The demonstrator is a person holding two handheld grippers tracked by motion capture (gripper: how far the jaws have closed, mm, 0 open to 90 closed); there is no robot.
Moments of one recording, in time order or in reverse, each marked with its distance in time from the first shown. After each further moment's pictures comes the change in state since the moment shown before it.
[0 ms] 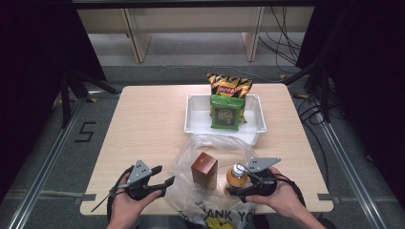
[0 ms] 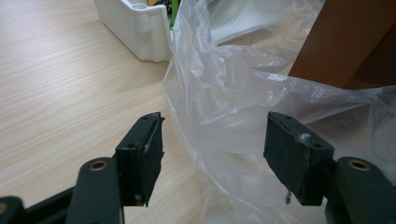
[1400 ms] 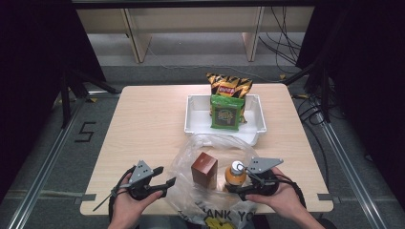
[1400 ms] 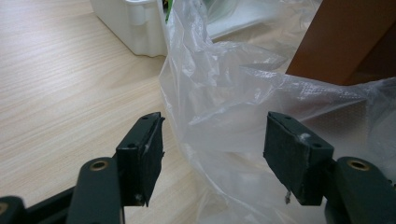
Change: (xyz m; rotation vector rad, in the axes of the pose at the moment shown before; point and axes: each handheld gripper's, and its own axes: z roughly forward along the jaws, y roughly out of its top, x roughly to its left) left arm -0.001 -0.003 0.005 0.016 -0.008 -0.015; right arm 0.005 0.008 -0.009 -0.069 -0.008 -0.072
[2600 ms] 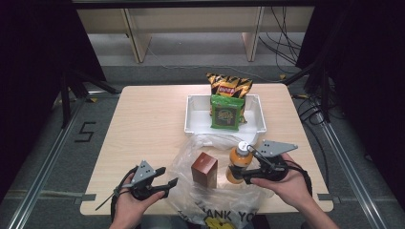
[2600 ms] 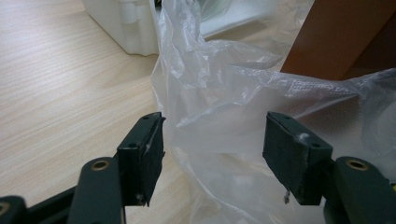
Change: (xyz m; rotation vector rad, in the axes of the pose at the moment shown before) left arm -0.003 0.000 0.004 0.001 -0.018 0.006; right arm -0.014 0.038 -0.031 -0.128 -0.074 0.025
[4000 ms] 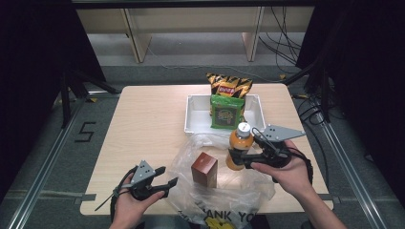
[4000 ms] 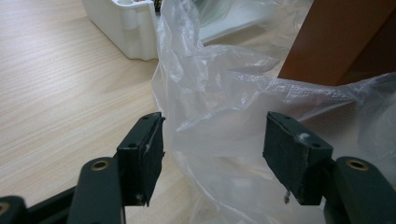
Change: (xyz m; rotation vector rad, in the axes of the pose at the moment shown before) left arm -0.001 0.002 -0.002 -0.008 0.003 0.017; right arm -0.011 0.036 -0.009 -0.117 -0.037 0.019
